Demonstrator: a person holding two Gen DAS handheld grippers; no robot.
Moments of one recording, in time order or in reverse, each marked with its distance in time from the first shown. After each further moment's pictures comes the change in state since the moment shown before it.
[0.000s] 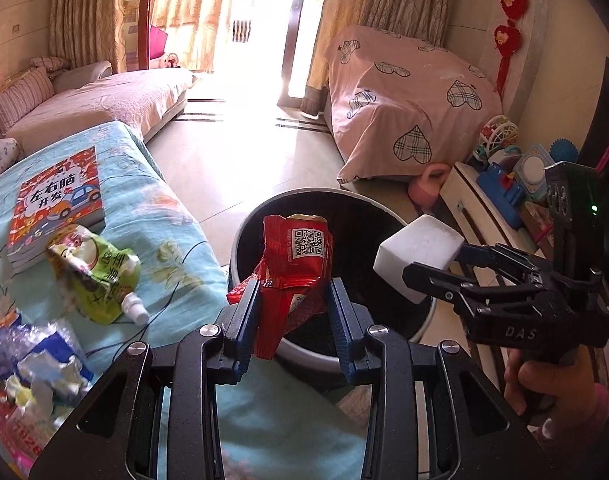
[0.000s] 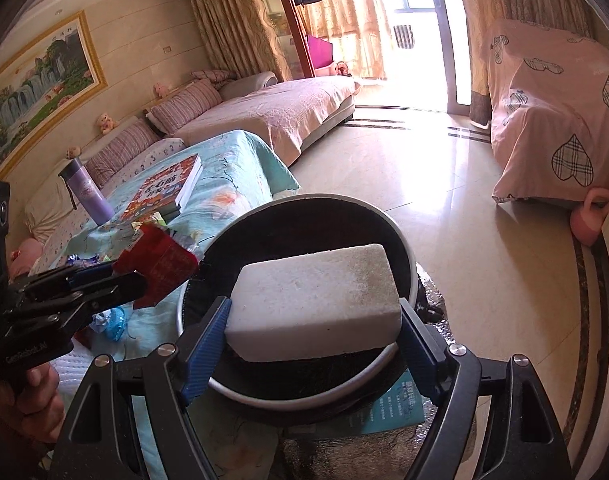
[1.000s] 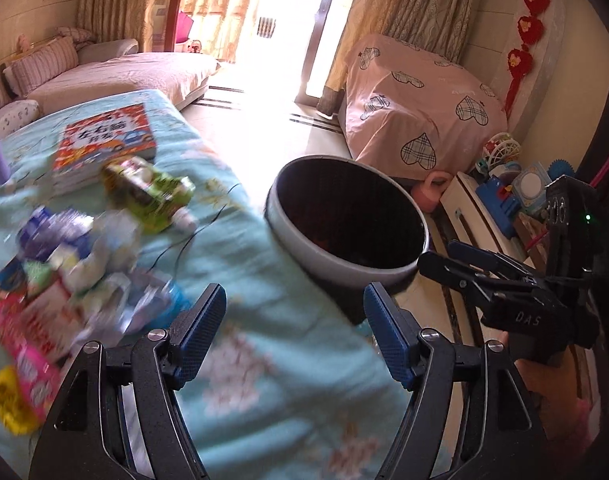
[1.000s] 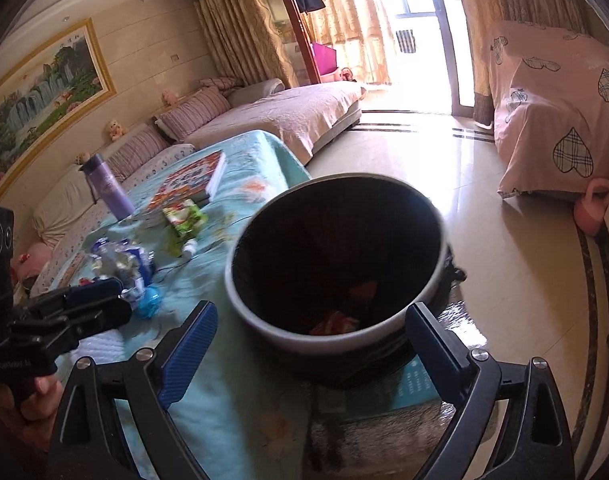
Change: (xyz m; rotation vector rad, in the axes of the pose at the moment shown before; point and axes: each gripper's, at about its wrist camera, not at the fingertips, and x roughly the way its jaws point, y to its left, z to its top) left arm -0.073 0.030 -0.074 -0.113 -0.006 0.010; right arm -0.032 0.034 -0.038 0.030 -0.032 0.044
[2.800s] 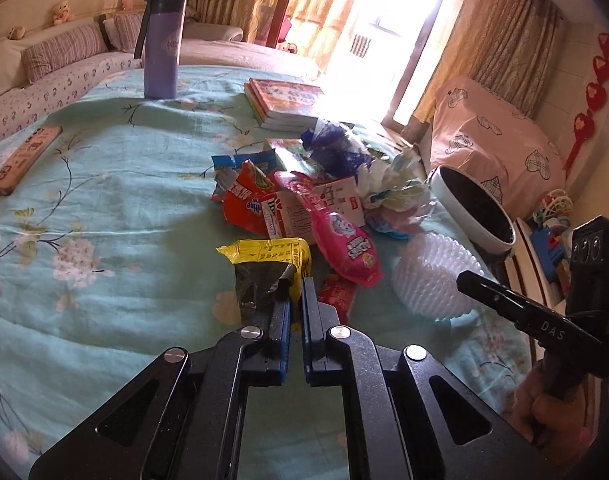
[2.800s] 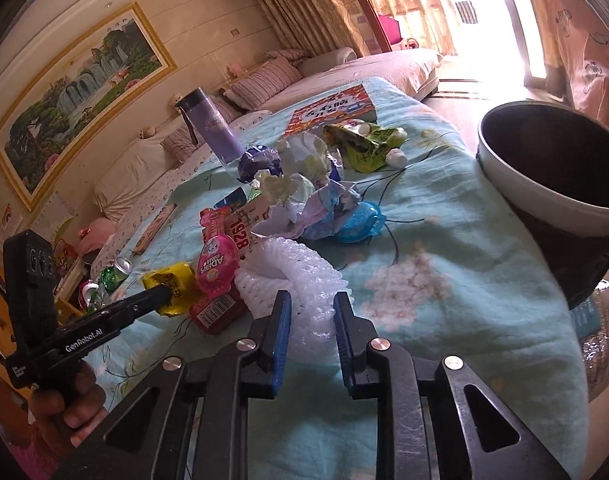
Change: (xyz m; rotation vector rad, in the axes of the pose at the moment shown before) left arm -0.108 0.162 -0.095 -0.228 -0.063 0.180; right arm 0.034 0.174 -0.075 -0.008 0.085 0.238
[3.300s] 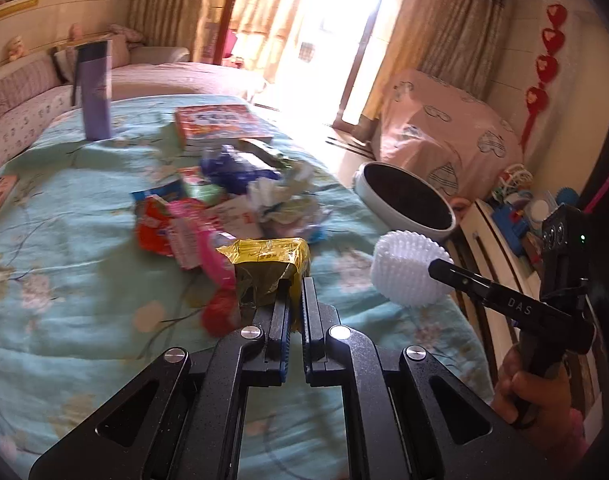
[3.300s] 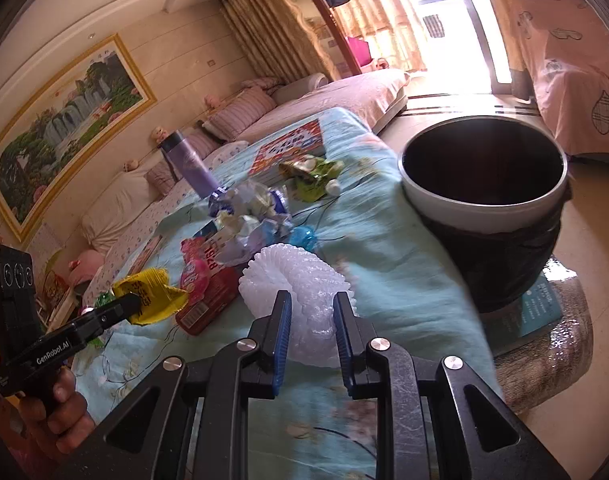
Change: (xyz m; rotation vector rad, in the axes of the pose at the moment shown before) left arm -0.018 -0.072 0.003 0.139 -0.022 -0.138; right arm -0.060 -0.041 -0.003 0.075 -0.101 -0.063
